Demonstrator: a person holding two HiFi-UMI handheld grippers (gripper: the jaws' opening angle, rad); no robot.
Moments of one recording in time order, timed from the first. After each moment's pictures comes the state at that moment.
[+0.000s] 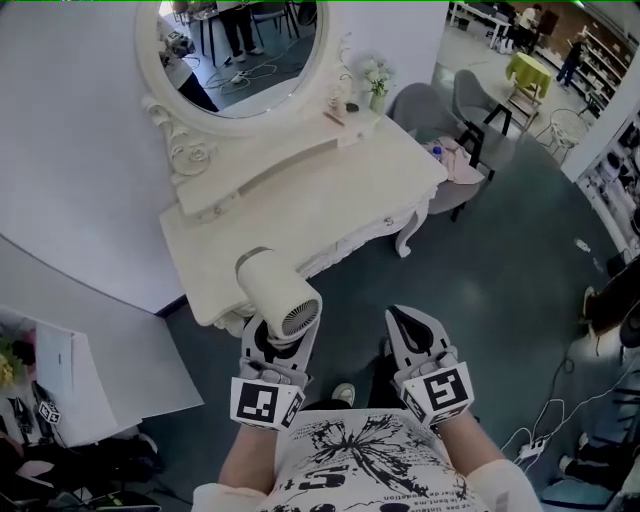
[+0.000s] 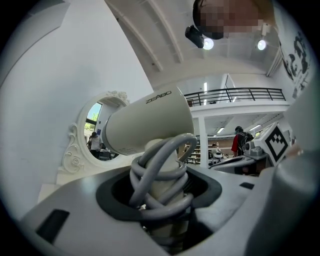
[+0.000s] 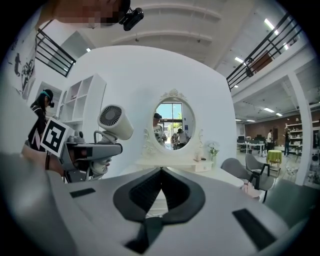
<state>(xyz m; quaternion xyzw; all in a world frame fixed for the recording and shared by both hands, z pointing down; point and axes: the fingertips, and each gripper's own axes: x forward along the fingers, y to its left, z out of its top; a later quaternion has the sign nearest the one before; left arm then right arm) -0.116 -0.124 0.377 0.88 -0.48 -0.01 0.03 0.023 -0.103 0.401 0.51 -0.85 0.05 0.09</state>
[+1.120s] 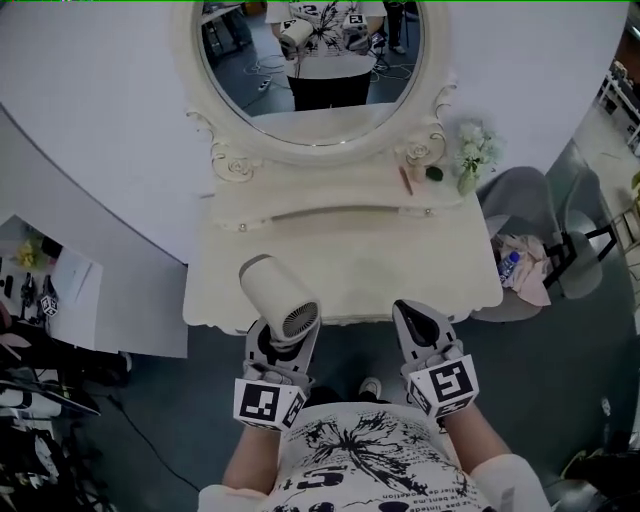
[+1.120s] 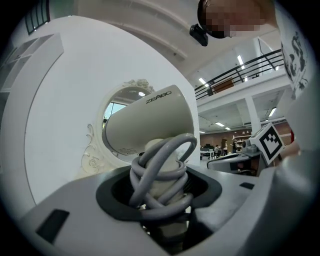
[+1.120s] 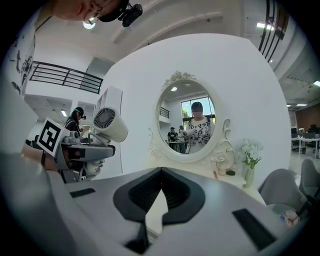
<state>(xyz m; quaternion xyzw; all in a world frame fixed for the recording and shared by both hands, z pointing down) -0.043 -0.336 0.398 0.72 -0.70 0.02 0.04 0.094 -0.407 0.422 0.27 -0.96 0.05 0.09</state>
